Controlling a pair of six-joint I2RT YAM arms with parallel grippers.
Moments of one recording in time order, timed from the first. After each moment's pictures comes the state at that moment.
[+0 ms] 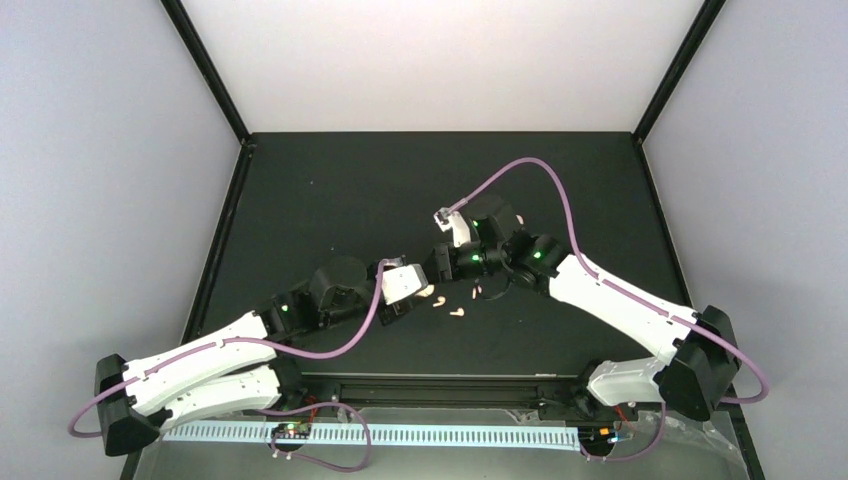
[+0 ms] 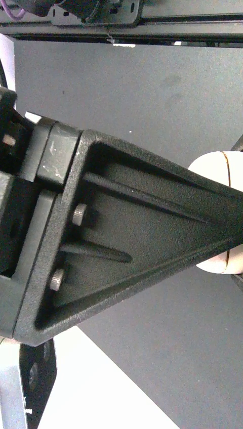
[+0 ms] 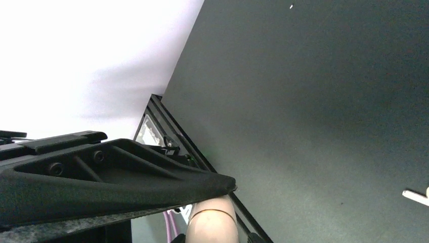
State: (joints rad) left arm -1.02 0.85 0.70 -0.23 0.01 0.25; right arm 0.83 1.30 1.05 -0.38 -0.52 0.72
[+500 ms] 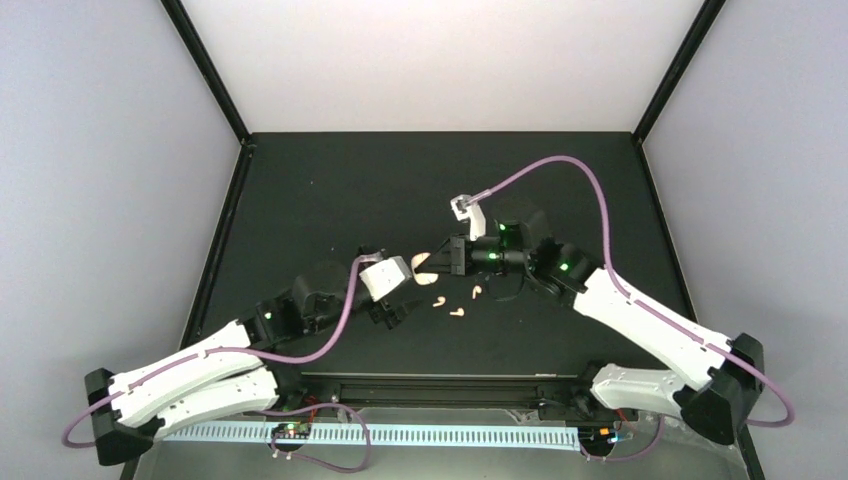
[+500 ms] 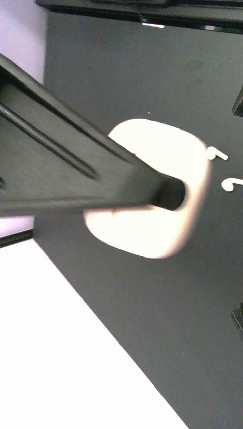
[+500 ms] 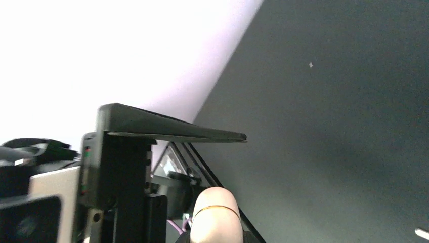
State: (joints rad) left arm -1.02 0.78 0.68 -0.24 -0.08 0.19; right arm 0.83 1.18 1.02 -0.30 -0.46 0.76
